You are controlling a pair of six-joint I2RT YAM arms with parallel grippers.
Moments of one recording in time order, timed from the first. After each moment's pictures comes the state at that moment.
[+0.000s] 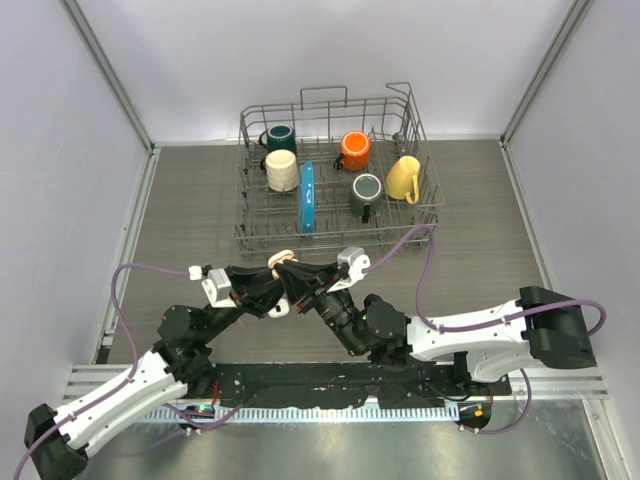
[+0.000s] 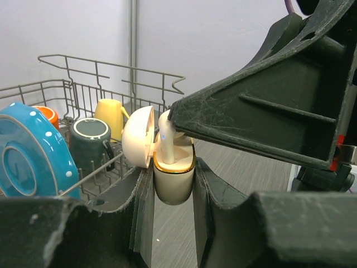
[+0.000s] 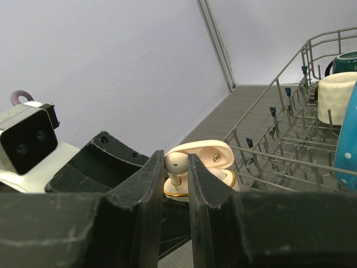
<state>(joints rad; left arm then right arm) -0.84 0.40 0.16 0.65 0.14 -0.17 1.49 1.35 0.73 1.04 0.77 0.16</state>
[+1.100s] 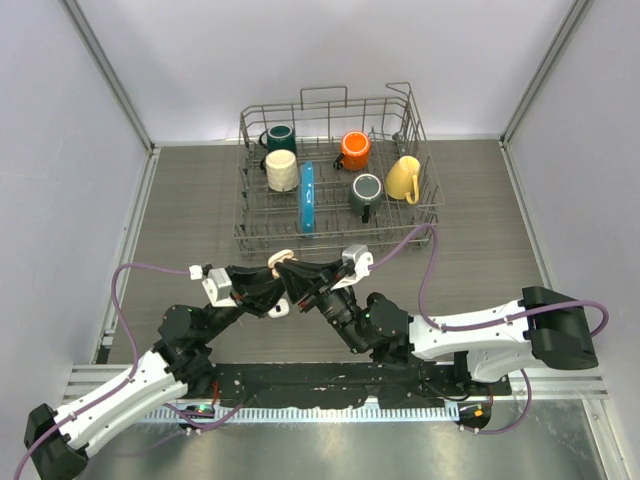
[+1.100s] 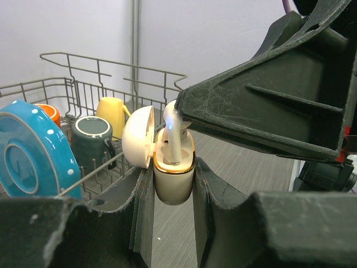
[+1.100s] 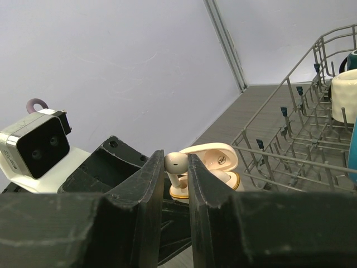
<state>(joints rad) -0.84 0.40 0.16 0.65 0.14 -0.17 1.47 1.34 0.72 1.05 0.73 0.22</state>
